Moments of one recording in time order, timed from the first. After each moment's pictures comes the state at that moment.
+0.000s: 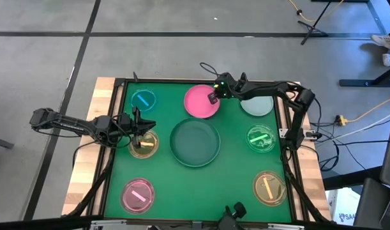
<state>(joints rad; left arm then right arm) -0.09 0.43 0.01 0.59 -0.30 -0.08 -0.61 1.87 1.05 0.01 0.10 0.25</state>
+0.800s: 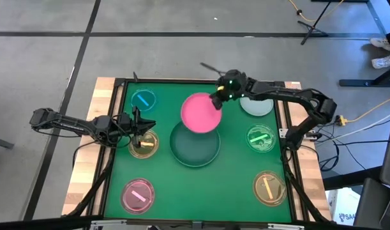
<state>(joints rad) -0.09 0.43 0.01 0.59 -0.31 -0.08 -0.51 1.59 1.05 -0.16 -0.22 0.20</state>
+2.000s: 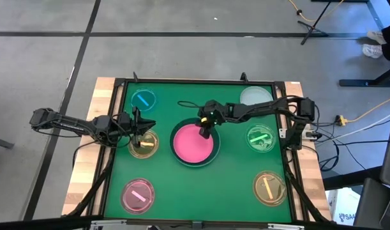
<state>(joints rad) -0.09 0.43 0.01 0.60 -0.31 -0.12 -0.19 1.82 1.05 0.01 -0.10 0.15</state>
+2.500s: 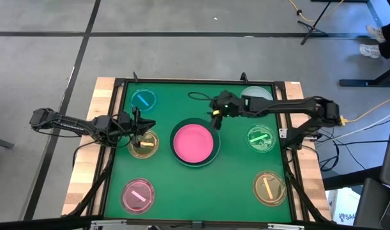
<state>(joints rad) -0.09 0.43 0.01 0.60 -0.31 -0.12 -0.20 1.53 1.05 -0.27 0.16 0.01</state>
